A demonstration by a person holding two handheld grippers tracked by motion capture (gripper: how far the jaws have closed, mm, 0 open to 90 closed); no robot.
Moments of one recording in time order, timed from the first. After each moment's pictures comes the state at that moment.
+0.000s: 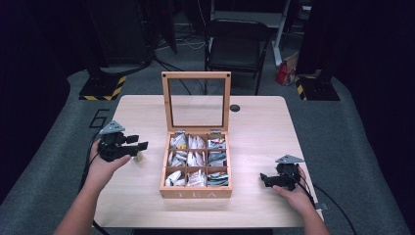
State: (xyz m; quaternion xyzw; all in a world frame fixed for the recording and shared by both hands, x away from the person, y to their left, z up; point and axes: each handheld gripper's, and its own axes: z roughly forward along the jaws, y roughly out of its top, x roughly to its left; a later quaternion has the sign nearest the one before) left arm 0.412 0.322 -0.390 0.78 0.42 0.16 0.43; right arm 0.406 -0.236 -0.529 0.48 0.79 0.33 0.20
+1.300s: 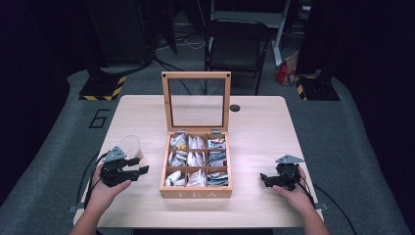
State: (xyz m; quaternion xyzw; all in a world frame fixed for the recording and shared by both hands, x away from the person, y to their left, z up) left arm 0.376 0.330 -0.460 0.79 0.41 0.14 0.43; right arm 0.406 -0.235 -0.529 0.48 0.79 0.33 0.20
